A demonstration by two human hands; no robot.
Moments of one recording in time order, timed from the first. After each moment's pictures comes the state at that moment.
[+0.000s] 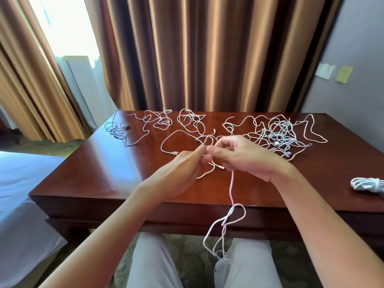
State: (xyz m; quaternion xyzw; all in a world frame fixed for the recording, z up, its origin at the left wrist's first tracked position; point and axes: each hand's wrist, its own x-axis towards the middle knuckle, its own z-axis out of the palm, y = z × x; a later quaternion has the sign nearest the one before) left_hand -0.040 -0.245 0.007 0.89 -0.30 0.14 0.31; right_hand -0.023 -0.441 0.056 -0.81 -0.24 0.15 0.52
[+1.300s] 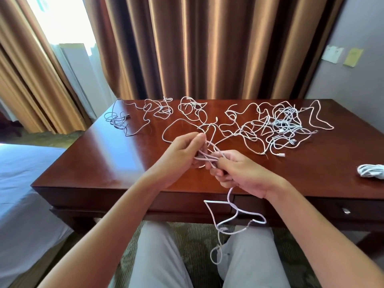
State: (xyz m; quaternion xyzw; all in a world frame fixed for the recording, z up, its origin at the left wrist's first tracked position) left_hand -0.060 -0.257 0.022 0.75 -0.14 0.00 0.65; right_hand -0.045 -0.427 0.008 -0.70 -0.21 0.28 0.63
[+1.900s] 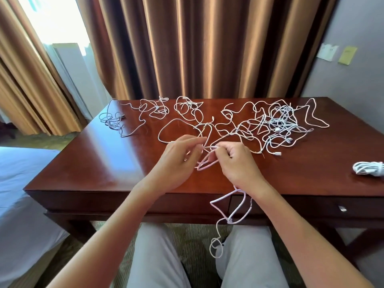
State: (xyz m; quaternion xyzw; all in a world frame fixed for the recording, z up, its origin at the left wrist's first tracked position) left_hand -0.050 -0.250 -0.002 0.87 -0.17 0.16 0.43; right_hand -0.038 -0.422 -0.005 -0.83 -0.16 -0.09 0.52
